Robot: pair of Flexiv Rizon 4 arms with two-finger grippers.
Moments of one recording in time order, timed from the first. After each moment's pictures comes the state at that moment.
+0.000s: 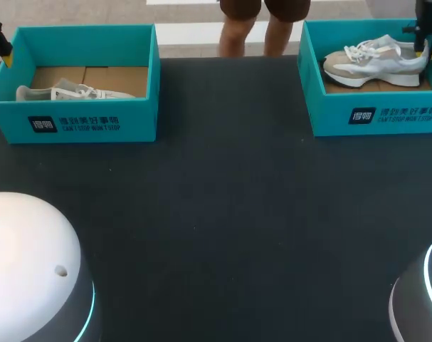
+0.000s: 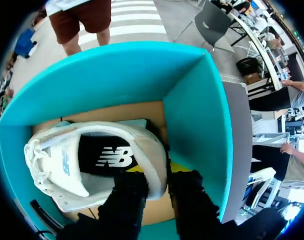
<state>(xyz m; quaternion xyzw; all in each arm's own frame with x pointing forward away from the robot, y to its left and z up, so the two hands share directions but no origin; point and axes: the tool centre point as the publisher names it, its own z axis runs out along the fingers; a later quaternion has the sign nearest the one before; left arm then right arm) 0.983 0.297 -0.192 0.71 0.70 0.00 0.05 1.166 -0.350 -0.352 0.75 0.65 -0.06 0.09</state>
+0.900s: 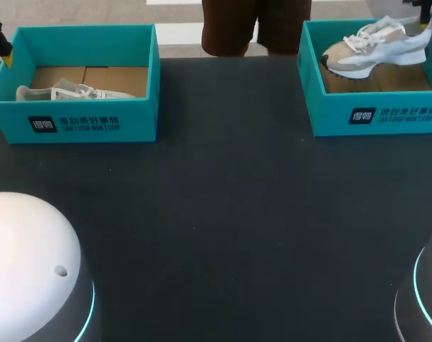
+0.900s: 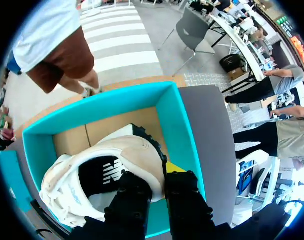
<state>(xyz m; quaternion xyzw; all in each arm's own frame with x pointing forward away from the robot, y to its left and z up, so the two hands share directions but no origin) 0.983 0.297 -0.192 0.71 0.70 0.00 0.05 1.147 -0.315 -0.246 0.79 0.59 -0.05 0.14</state>
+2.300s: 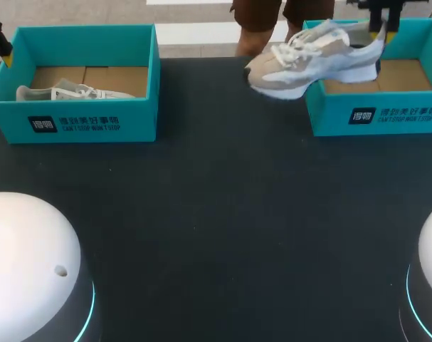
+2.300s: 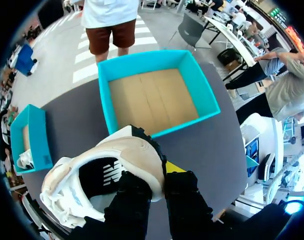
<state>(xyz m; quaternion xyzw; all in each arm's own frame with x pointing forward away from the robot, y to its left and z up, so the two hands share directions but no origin) 0.983 0.297 -0.192 0.71 0.70 0.00 0.05 0.925 -0.097 -0.133 0.81 0.58 -0.03 0.13</state>
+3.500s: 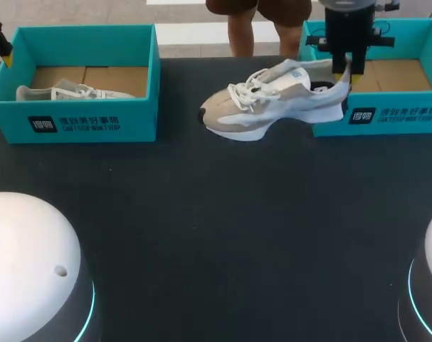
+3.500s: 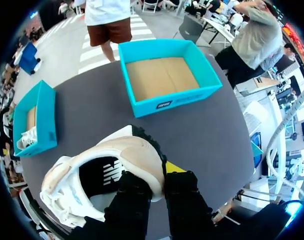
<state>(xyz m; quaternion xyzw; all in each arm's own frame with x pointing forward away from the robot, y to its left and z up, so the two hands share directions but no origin) 0.983 0.297 -0.192 0.71 0.70 0.00 0.05 0.823 -0.010 -0.141 0.81 0.57 -0.01 0.14</state>
